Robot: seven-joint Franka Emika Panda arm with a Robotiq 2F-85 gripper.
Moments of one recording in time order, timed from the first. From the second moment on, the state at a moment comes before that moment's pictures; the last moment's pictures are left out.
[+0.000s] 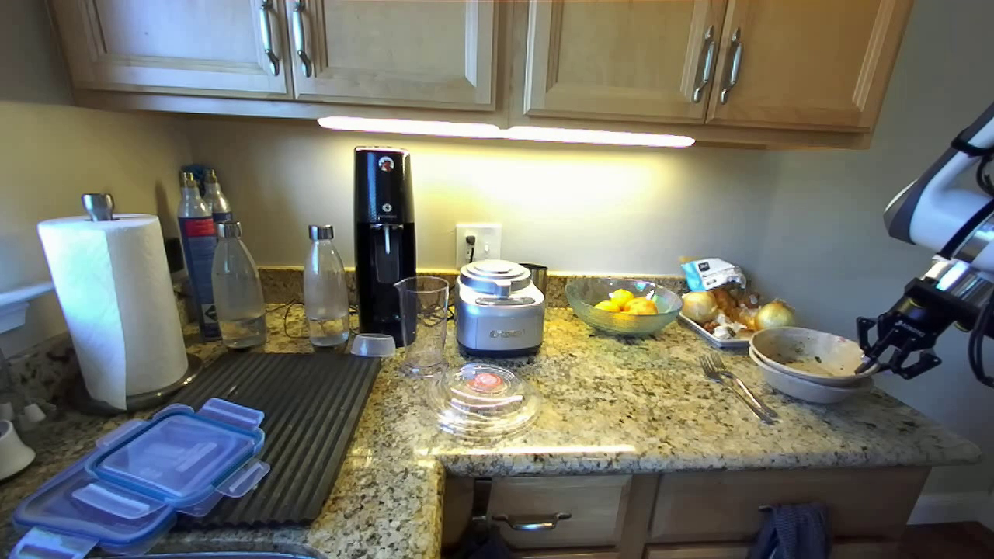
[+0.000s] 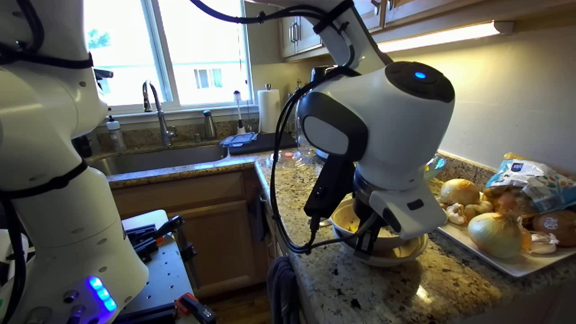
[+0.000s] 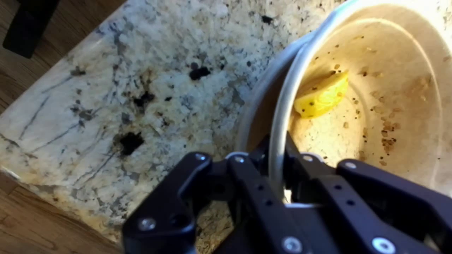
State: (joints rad) arm -0.39 0.31 -0.21 -2.34 0.85 2.49 -0.29
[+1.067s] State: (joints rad) arm -0.30 0.18 -0.21 -2.38 0.71 2.74 -0.29
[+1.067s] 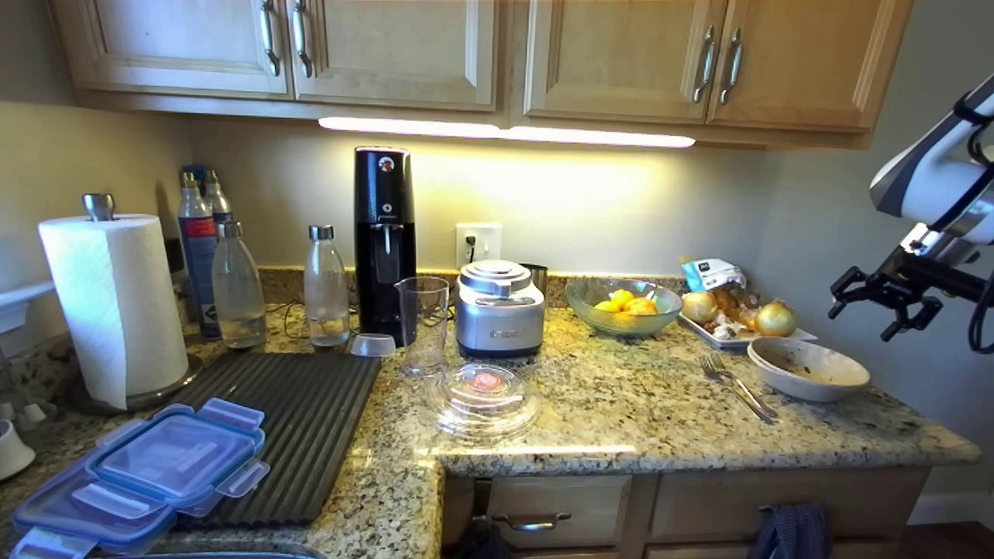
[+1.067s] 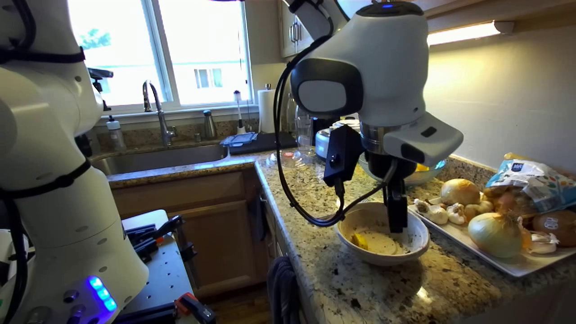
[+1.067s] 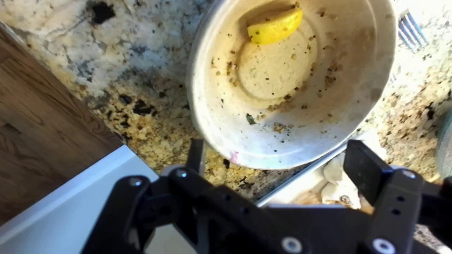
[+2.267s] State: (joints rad) arm -0.08 0.13 -0.03 -2.43 0.54 2.80 -0.30
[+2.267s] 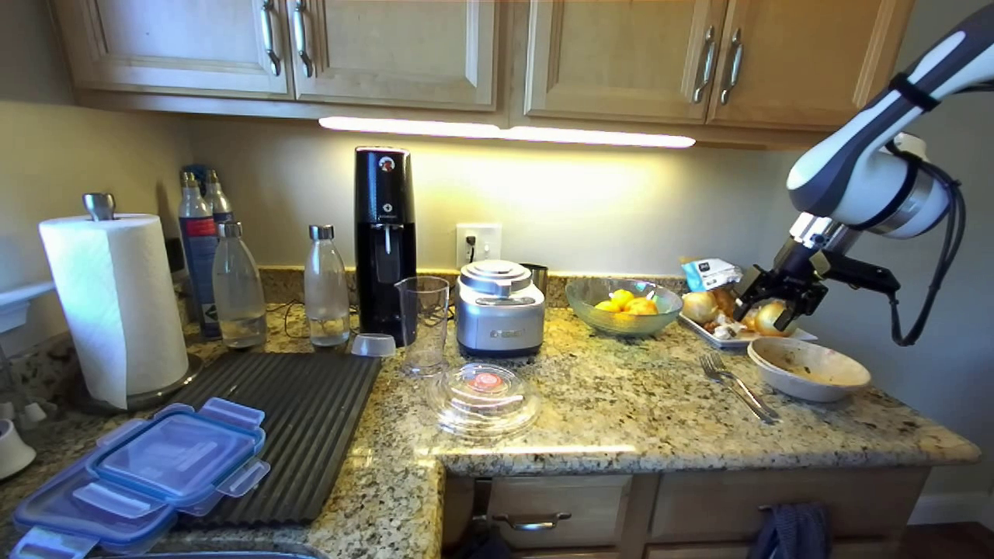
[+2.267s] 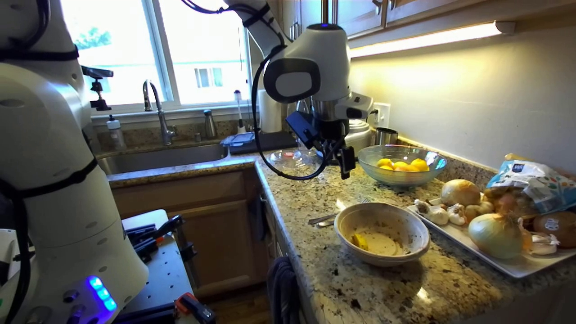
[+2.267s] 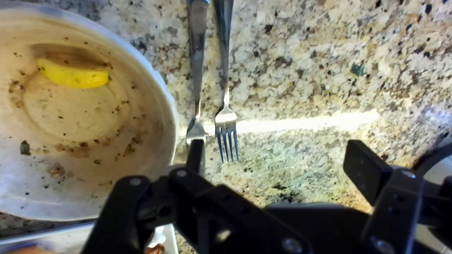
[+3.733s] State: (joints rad) arm -0.01 0.36 0.02 -2.35 0.19 2.83 -0.08
